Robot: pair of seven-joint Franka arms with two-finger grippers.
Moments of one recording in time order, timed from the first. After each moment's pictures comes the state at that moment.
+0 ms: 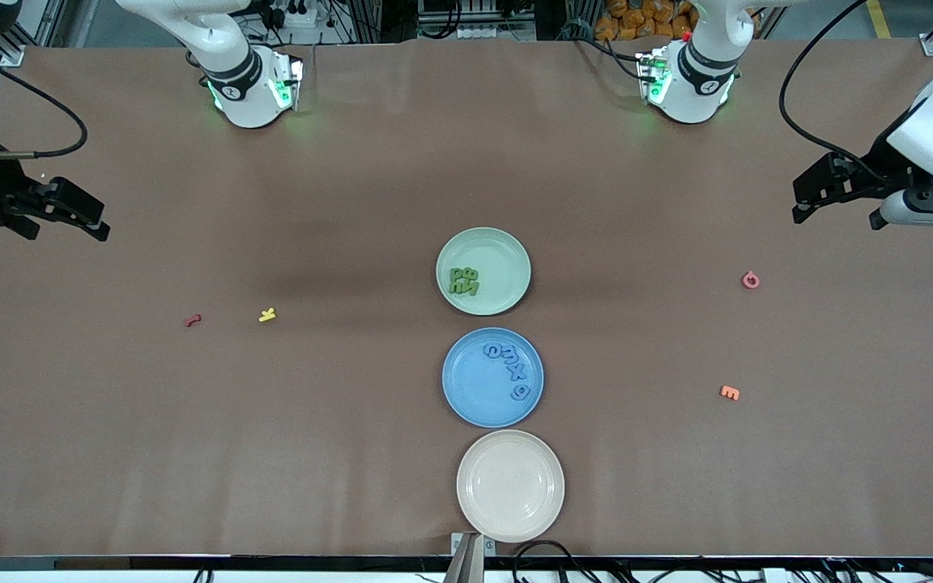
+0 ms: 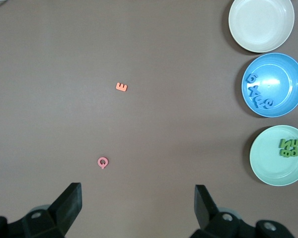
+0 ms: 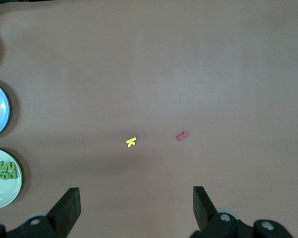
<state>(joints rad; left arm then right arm) 0.01 0.01 -0.17 -1.53 -0.01 1.62 -0.07 0.02 0.01 0.02 -1.56 0.03 1.63 0.10</state>
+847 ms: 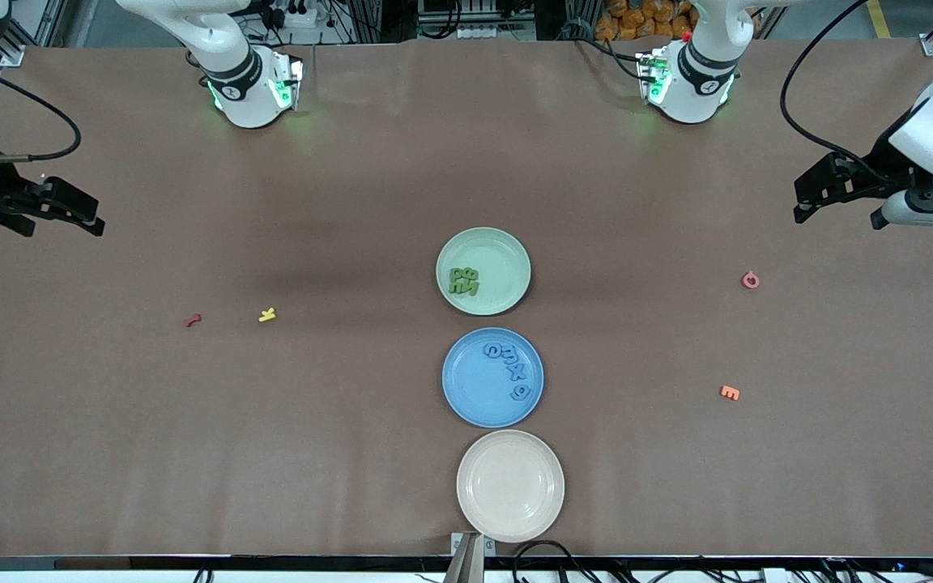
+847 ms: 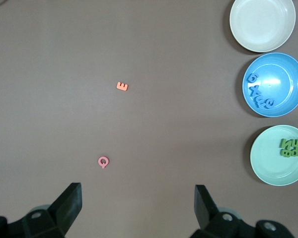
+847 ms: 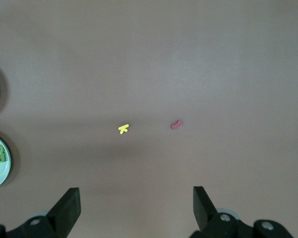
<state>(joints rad) 0.01 0.01 -0.16 -1.53 -0.01 1.62 -0.07 0.02 0.01 -0.01 -1.58 0.03 1.59 0.03</state>
